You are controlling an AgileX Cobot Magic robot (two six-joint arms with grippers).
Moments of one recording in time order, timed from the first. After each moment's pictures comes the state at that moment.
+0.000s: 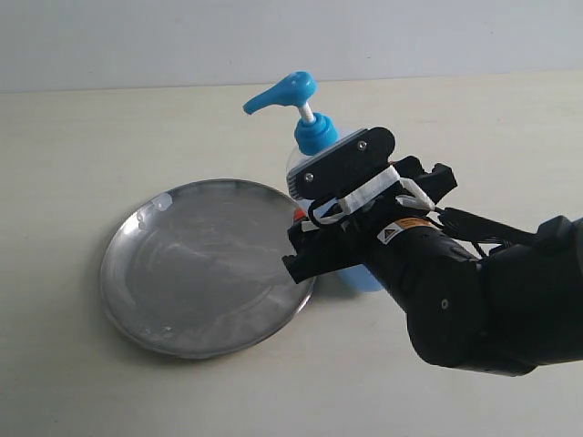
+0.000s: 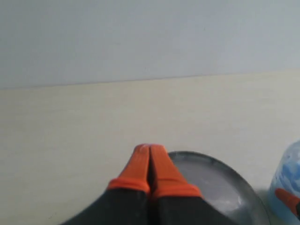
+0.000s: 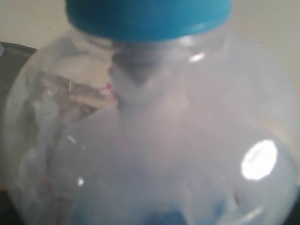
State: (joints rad) left arm -0.34 0.78 -0.73 0.04 0.46 -0.17; right arm 0.95 1.74 -0.59 0.97 -0.74 -0.81
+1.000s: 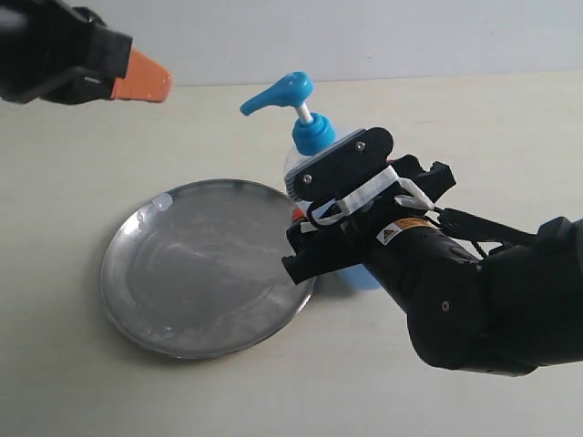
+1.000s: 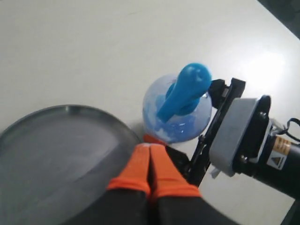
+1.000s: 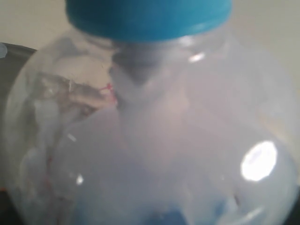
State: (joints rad) left arm -0.48 1.23 -1.04 -0.61 0.71 0.42; right arm 0.95 1.74 -0.59 0.95 -0.75 -0.81
